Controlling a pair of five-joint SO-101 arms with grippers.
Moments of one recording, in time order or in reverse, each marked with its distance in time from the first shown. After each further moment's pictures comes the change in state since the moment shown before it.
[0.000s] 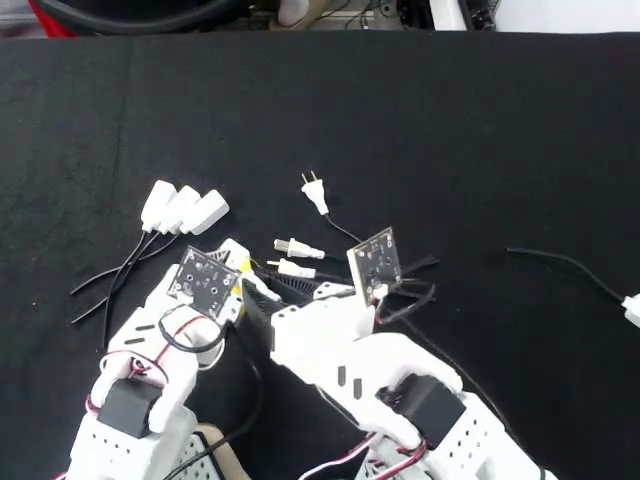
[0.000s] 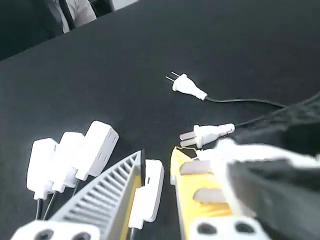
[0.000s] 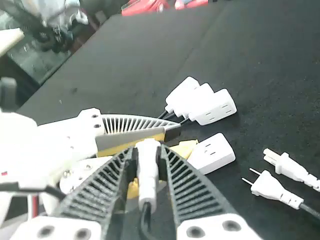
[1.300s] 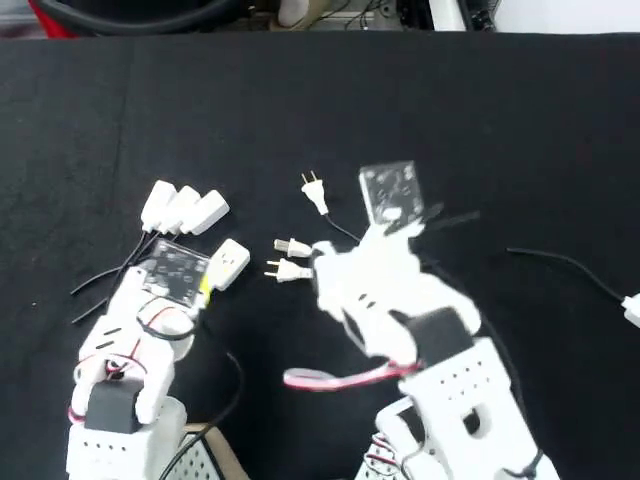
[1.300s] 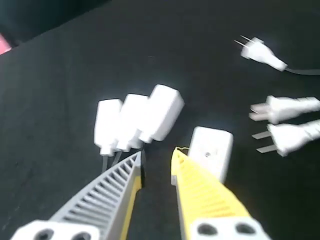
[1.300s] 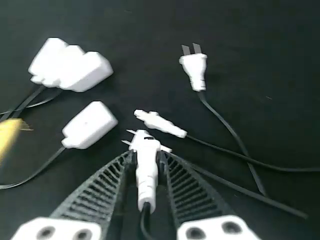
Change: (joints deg) left arm -15.4 0.1 -1.1 6.6 -7.5; right arm 23.6 28.9 -23.6 19.4 11.7
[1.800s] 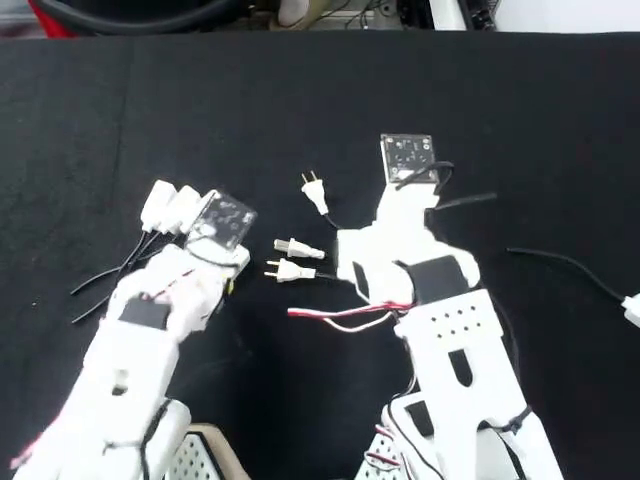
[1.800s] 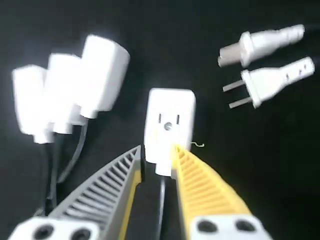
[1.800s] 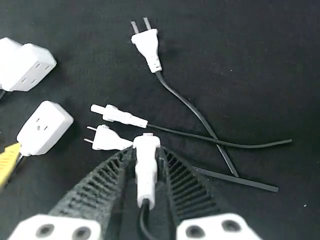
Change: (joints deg) left arm 6.3 53.1 -14.1 -16.6 -3.1; right arm 8.3 14.3 -5.6 0.4 0.1
